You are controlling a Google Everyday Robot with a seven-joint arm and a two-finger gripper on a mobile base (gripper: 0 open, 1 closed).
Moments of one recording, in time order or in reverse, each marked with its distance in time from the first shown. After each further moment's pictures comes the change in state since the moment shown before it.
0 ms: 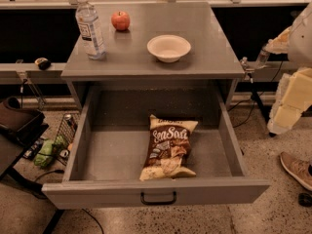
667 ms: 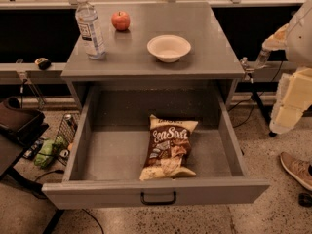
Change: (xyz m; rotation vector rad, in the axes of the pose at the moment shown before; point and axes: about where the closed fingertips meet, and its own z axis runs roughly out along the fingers) arm -0.005 -0.001 -0.002 0.023 0.026 -0.075
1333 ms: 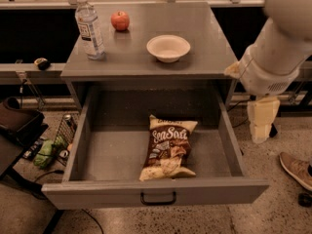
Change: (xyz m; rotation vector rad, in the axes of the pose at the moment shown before) arm -0.003 -0.017 0.105 -0.046 0.097 -0.350
